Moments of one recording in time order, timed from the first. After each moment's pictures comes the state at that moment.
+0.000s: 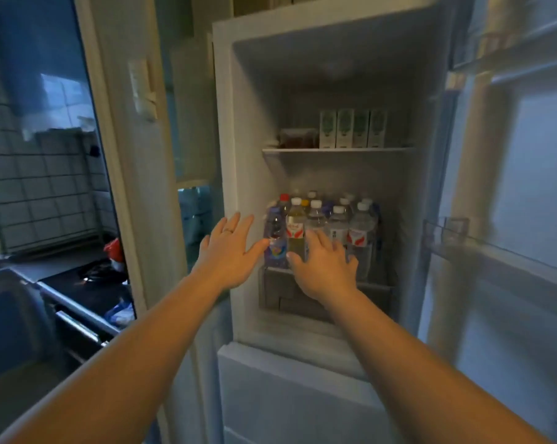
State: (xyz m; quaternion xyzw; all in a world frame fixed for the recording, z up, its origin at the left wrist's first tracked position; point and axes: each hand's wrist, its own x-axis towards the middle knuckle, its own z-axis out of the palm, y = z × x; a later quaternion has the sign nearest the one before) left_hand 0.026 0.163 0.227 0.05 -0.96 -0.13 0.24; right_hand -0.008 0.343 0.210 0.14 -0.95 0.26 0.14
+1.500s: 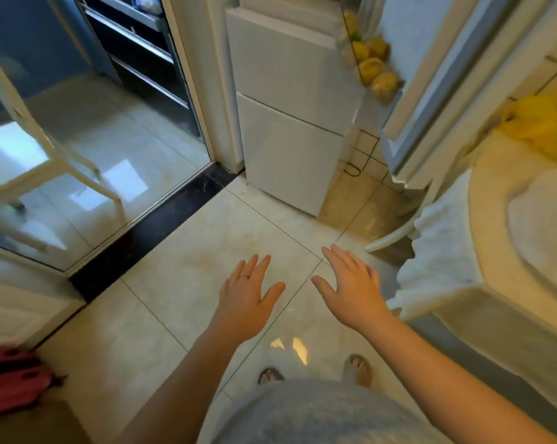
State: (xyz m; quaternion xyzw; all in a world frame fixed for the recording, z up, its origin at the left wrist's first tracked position) left_hand 0.653 0.531 -0.161 0.20 -0.92 -0.32 -0.14; right_hand 0.549 0.719 -0.137 0.22 -0.94 0.15 -0.21
